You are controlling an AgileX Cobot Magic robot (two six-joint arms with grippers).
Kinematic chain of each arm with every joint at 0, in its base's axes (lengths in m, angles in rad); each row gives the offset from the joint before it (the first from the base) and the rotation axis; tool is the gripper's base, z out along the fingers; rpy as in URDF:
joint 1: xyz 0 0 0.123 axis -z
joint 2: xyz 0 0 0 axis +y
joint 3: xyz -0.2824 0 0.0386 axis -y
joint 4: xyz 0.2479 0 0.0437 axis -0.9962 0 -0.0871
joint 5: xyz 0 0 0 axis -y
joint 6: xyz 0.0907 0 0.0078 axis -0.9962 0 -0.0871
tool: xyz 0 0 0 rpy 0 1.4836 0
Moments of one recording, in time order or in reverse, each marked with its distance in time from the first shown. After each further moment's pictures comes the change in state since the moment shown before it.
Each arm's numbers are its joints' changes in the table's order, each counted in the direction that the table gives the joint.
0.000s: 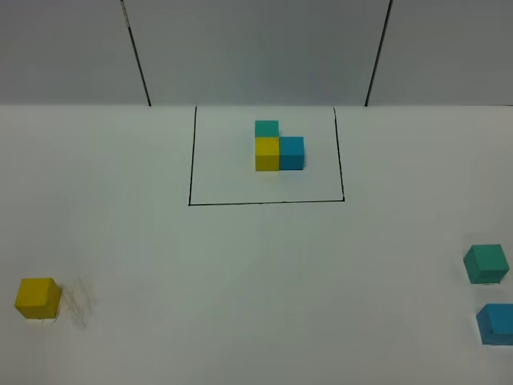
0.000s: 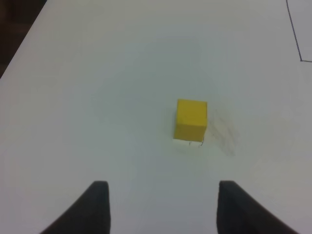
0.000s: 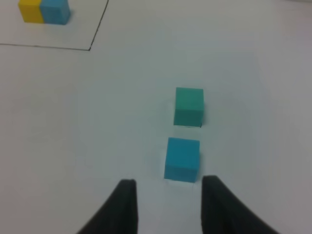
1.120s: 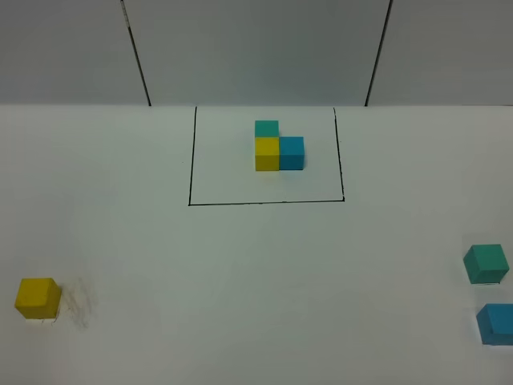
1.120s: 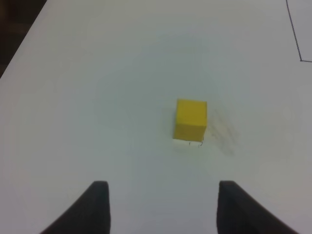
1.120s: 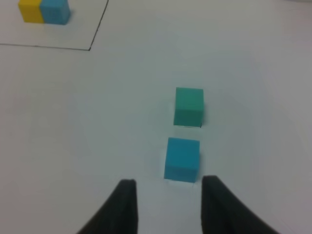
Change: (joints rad) left arm 0.000 0.002 0.000 0.008 0.000 0.004; right arm 0.000 0.000 0.000 0.000 0.000 0.000
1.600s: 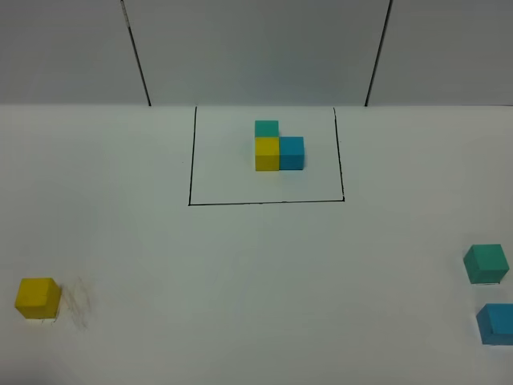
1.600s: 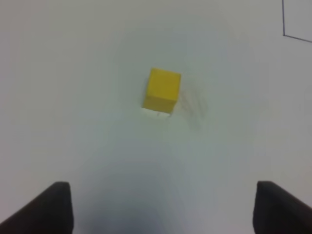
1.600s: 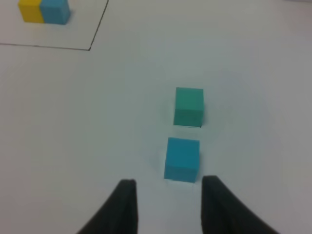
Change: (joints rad) left arm 0.000 0.342 0.137 0.111 -0.022 0.101; right arm 0.000 0.000 0.000 0.000 0.000 0.000
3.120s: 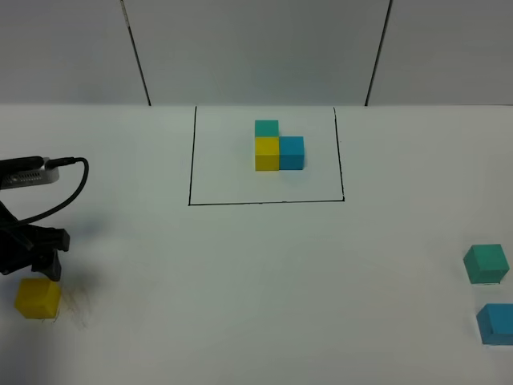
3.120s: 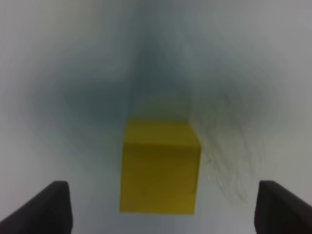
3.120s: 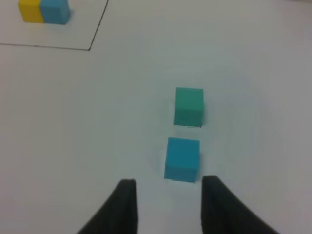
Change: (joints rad) left arm 0.000 1.331 0.274 0.016 0.391 -0.157; right arm 0.000 0.000 0.000 0.000 0.000 0.000
